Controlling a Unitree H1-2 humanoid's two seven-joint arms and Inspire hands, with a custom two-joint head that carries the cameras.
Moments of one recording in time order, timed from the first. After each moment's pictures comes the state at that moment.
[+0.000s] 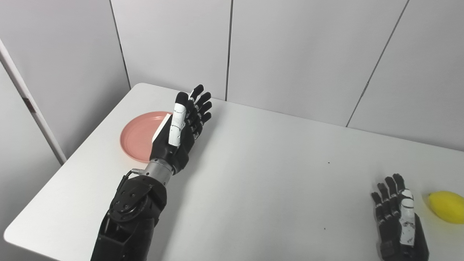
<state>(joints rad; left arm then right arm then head) -0.21 0.14 0.11 -0.42 -0.41 0.47 0.03 -0.05 -0.06 -0.13 0.02 0.38 0.03 0.14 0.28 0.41</state>
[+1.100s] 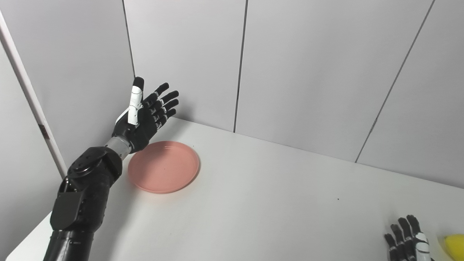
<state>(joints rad) -0.46 0.46 0.34 0.08 -0.58 0.46 -0.24 -0.04 -0.06 -0.13 -0.01 0.41 0.03 0.14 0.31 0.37</state>
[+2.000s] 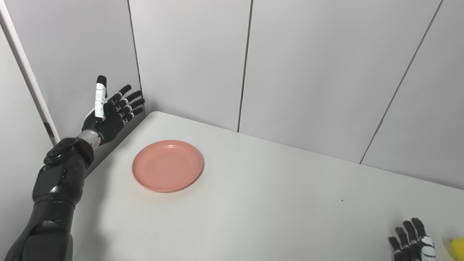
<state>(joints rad) -0.62 0.61 0.46 0.75 -0.56 0.17 -0.42 -0.03 -0.06 -0.14 -0.01 0.41 0.04 0.14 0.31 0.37</state>
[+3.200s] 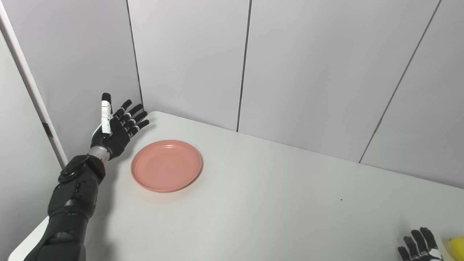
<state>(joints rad) -0.59 0.53 0.47 0.78 -0.56 0.11 -0.39 0.04 -0.06 -0.16 -0.08 0.47 0.06 0.14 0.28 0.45</state>
